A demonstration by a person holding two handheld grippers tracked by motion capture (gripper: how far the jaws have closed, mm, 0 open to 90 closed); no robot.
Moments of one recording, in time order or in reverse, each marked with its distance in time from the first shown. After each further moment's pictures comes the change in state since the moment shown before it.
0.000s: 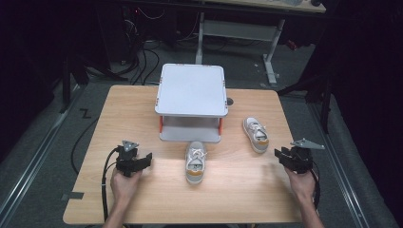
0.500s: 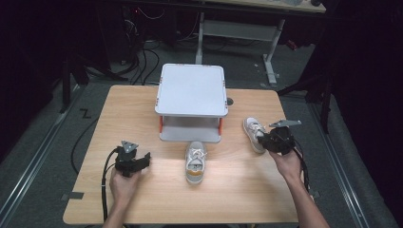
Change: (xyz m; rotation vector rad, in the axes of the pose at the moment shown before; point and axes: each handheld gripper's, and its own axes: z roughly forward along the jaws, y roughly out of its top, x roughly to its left) left arm 0.001 -0.004 0.003 -0.028 0.040 0.036; right arm 0.039 0.069 0.029 0.128 0.063 -0.130
